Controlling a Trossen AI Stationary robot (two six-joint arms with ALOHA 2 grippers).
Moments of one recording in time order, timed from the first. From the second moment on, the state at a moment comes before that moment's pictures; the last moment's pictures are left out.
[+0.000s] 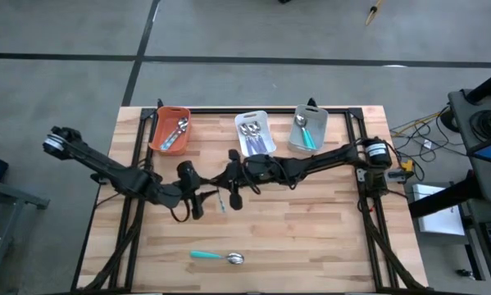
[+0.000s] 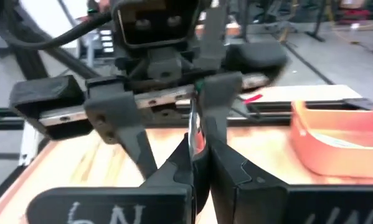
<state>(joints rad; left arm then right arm) -0.42 1.09 0.63 -0.10 -0.66 -0.39 0.05 1.92 1.33 0.44 -0.04 0.05</state>
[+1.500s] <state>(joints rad) -0.36 1.47 0.63 0.50 -1.06 -0.14 0.09 1.90 0.99 1.16 0.56 -0.03</state>
